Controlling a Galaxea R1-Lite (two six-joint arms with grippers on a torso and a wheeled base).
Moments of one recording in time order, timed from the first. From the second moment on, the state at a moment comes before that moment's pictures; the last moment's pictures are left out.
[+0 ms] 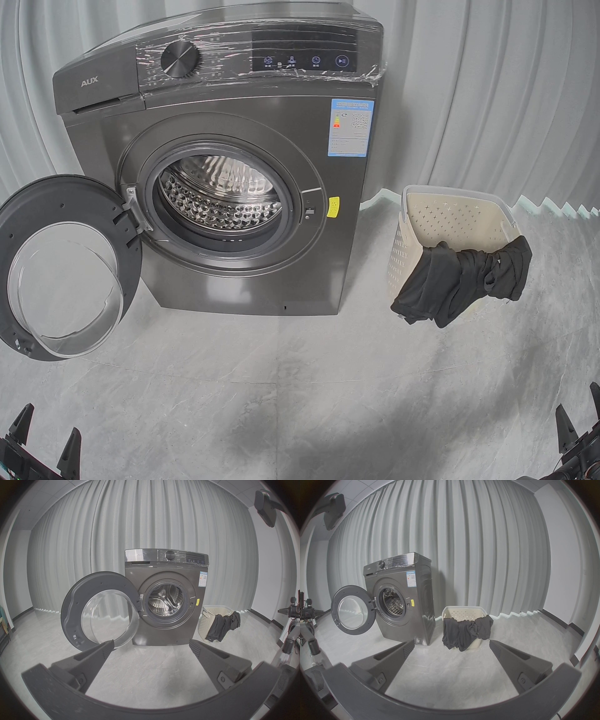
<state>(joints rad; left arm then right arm) 0.00 0.02 -0.02 0.00 0.00 -0.01 0.00 0.01 -0.02 0.00 0.01 0.00</state>
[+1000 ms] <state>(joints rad) 0.00 0.02 -0.02 0.00 0.00 -0.01 0.00 0.01 -0.02 0.00 0.02 0.00</state>
